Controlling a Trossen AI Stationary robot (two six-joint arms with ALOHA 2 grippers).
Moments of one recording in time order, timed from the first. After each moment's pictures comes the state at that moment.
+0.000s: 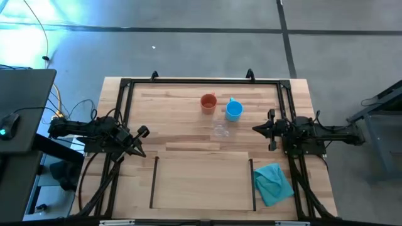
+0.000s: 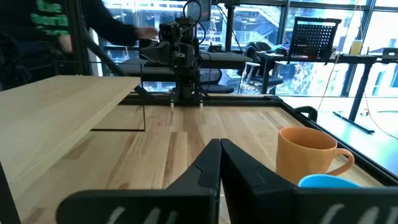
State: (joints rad) left arm 0.00 0.01 0.01 0.07 0.53 -0.09; right arm 0.00 0.01 0.01 0.02 0.06 -0.05
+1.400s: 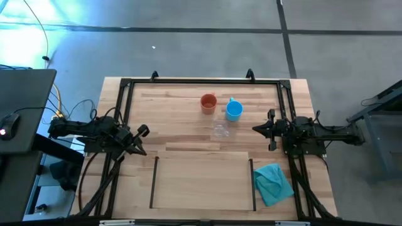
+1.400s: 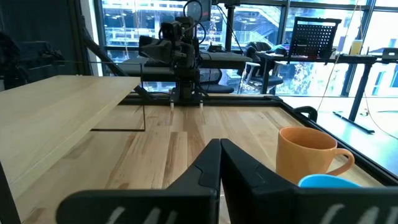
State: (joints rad) left arm 0.00 0.01 0.01 0.11 0.47 -0.18; right arm 0.00 0.01 0.01 0.02 0.06 -0.05
